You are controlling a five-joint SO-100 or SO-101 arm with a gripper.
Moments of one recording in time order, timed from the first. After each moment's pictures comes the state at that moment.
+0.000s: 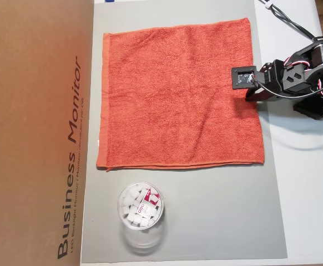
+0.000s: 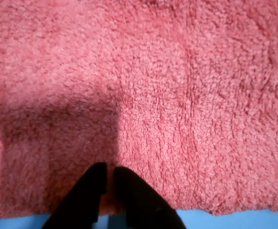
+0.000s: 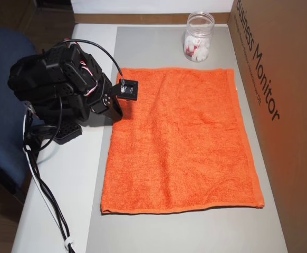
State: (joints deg) arm 2.6 194.2 179.0 75.7 85.7
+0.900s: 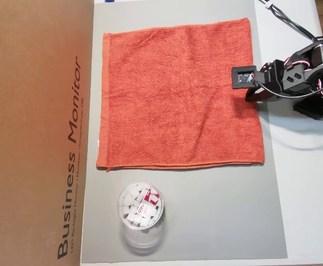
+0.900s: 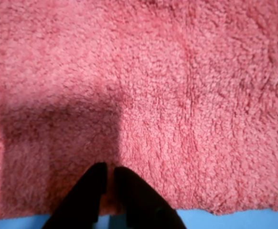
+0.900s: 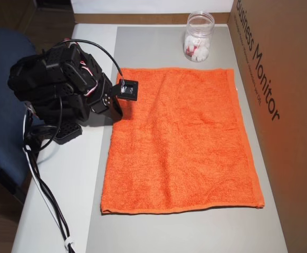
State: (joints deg) arm 2.6 194.2 179.0 75.7 86.2
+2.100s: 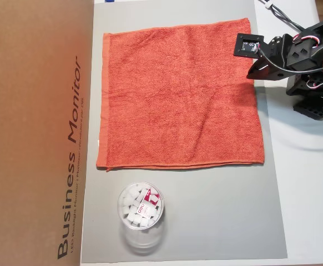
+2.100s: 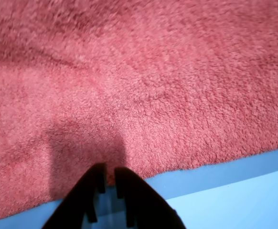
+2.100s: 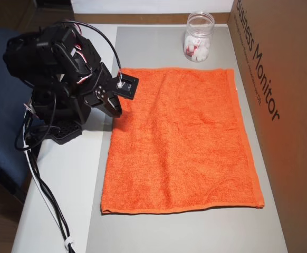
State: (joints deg) arm 15.6 173.5 156.2 76.4 86.5
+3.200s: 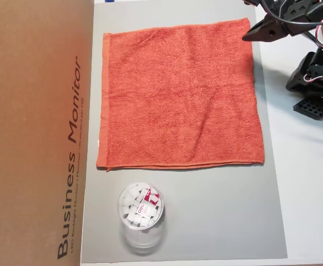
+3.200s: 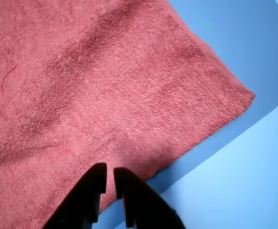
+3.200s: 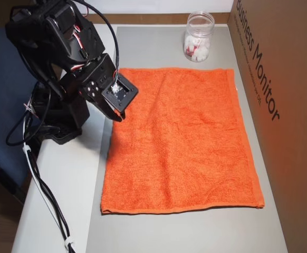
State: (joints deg) arm 32.3 147.1 127.9 76.4 96.4
